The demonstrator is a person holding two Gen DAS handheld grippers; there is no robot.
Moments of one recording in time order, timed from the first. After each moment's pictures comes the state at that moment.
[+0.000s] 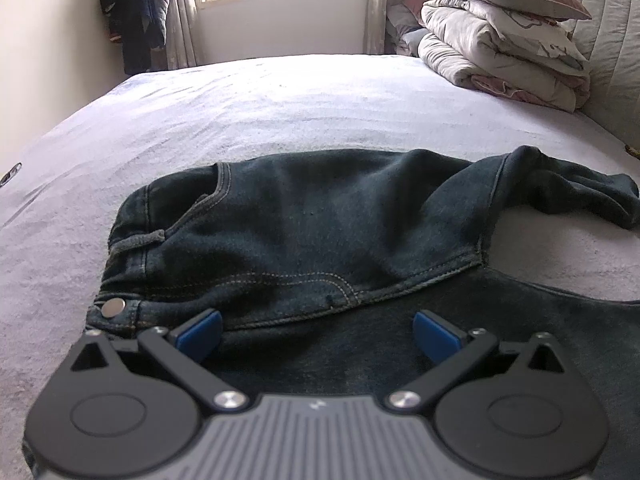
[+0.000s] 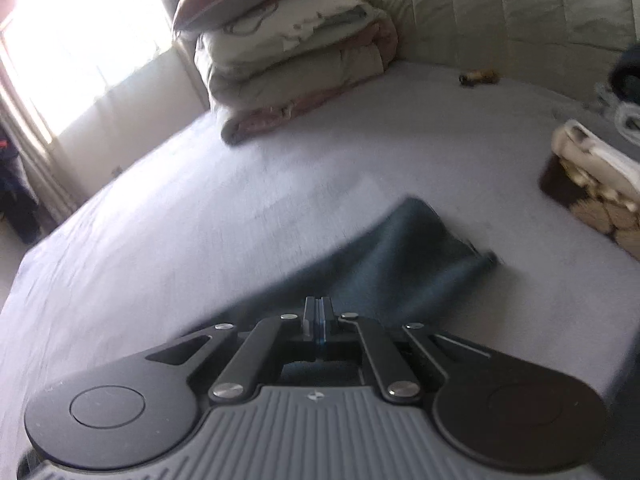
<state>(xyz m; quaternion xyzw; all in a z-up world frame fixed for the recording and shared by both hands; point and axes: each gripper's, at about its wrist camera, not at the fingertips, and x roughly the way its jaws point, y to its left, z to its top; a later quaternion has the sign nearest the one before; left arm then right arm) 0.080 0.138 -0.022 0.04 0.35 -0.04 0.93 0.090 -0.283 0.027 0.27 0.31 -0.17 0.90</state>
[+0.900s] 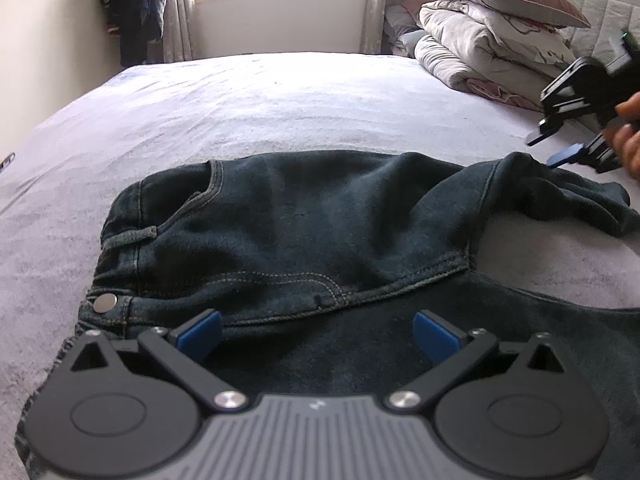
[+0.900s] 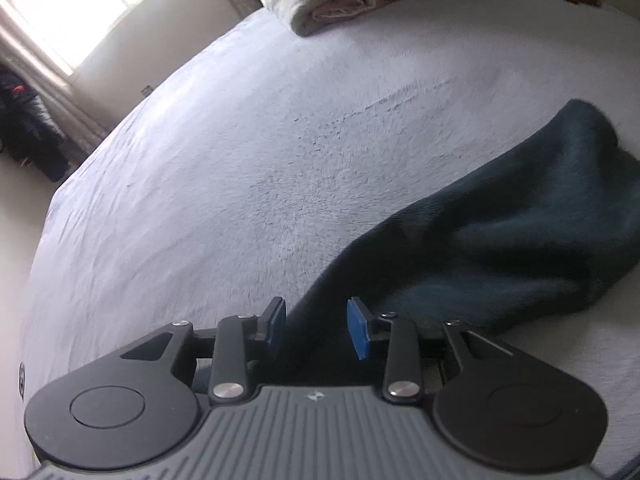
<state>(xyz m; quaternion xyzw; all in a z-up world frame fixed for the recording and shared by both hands) 0.083 0.141 -0.018 0.01 0.36 -0.05 0.93 0.224 -0.183 0.013 0.32 0.41 -0.10 0.85</state>
